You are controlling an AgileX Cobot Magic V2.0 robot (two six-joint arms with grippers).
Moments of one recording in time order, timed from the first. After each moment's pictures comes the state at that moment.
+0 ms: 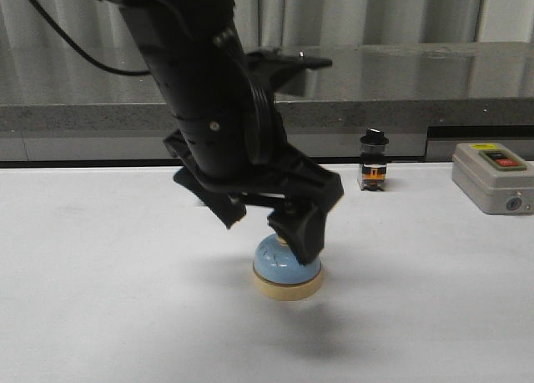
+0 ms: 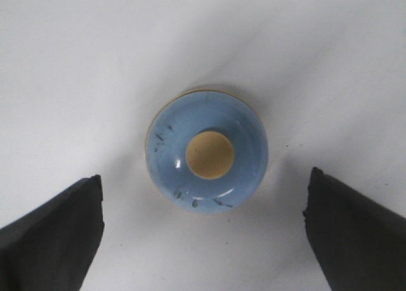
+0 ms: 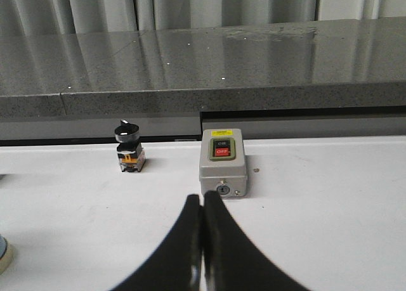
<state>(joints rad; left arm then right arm) -0.77 1.88 -1.29 0.00 0.63 -0.05 0.05 -0.01 0.03 0.01 0.09 0.08</state>
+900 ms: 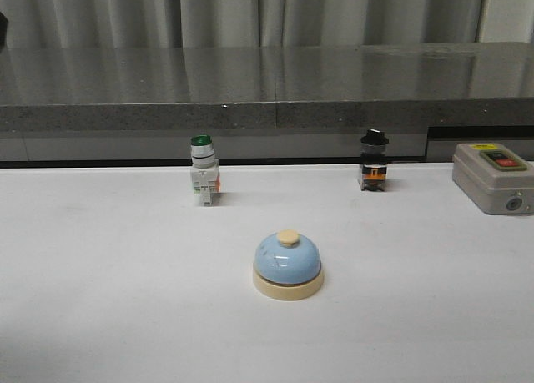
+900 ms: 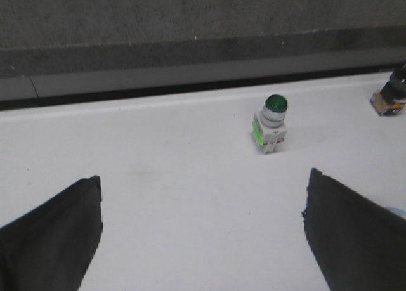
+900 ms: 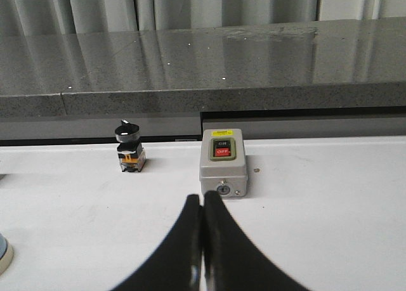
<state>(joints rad) -0.28 0.91 -0.61 -0.04 0.23 -0.08 0.05 -0.01 0.03 0.01 0.09 0.08</state>
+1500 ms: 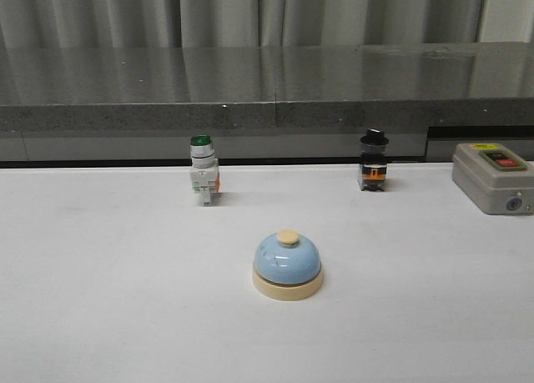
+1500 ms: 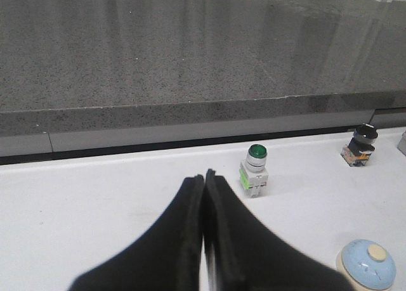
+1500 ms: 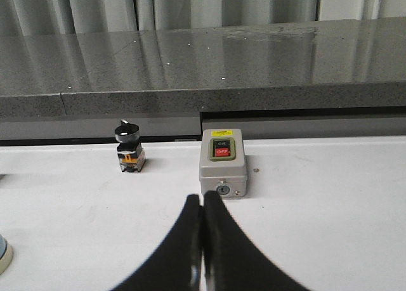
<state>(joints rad) -0.28 0.63 -0.50 -0.04 0.20 -0.08 0.05 -0.01 0.03 0.01 0.09 0.08</state>
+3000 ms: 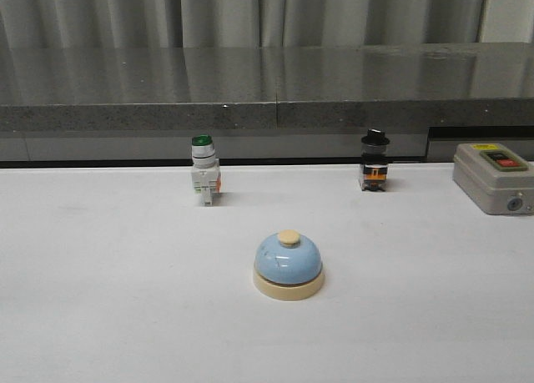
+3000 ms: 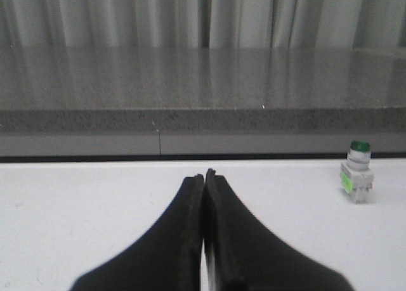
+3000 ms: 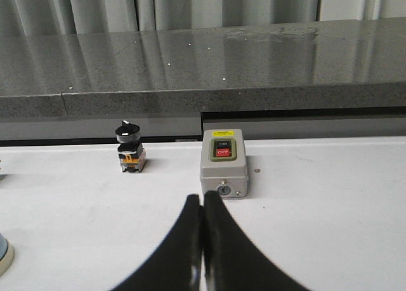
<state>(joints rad) -0.04 0.00 0.00 0.05 0.09 -0.08 0.05 -0.01 0.03 0.01 0.09 0.08</state>
